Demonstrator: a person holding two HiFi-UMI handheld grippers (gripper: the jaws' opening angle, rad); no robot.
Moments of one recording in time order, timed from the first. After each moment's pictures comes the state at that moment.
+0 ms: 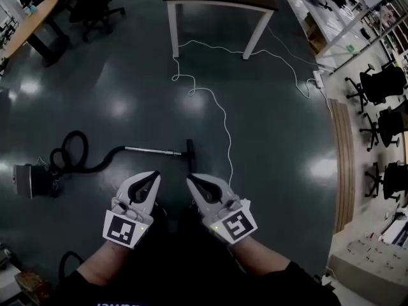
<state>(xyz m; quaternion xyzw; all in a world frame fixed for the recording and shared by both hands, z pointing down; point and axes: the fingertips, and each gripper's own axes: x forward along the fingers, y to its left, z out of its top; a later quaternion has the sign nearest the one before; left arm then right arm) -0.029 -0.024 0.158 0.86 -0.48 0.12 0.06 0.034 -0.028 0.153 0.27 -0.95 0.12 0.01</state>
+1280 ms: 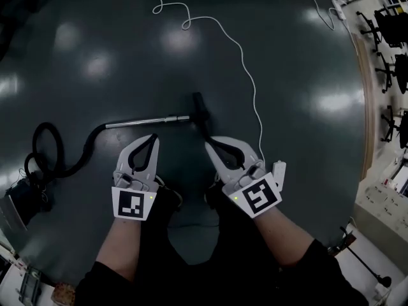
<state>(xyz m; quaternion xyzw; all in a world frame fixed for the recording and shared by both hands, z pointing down) -0.117 -0.132 0.543 0.88 -0.44 0.18 0.06 -0.018 -0.125 0.513 0.34 -0.92 0.14 0.14</state>
